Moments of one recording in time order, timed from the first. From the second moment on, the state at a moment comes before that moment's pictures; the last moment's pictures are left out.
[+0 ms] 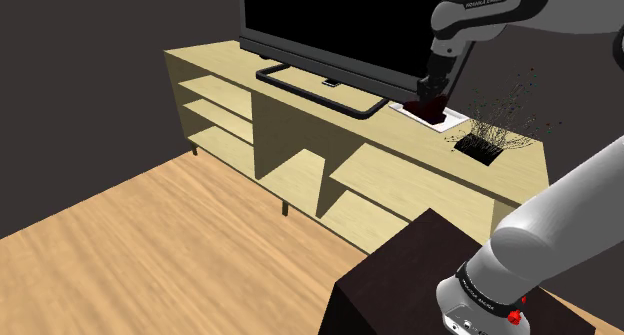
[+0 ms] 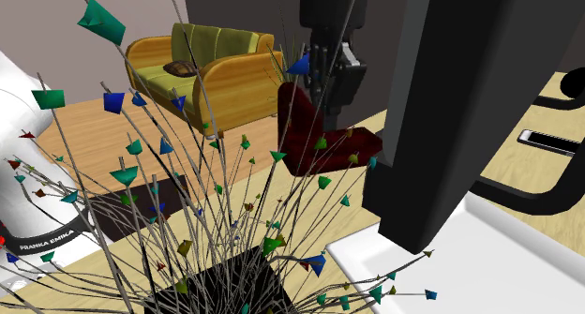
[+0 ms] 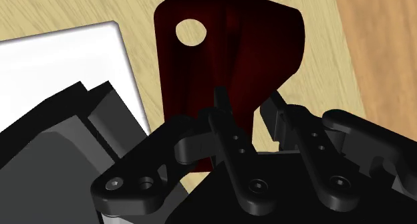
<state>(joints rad) -0.12 -0.17 -0.39 -2.03 -0.08 1.85 -0.33</state>
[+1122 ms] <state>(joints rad) -0.17 -0.31 -0.41 -2.08 -0.01 1.79 -0.45</state>
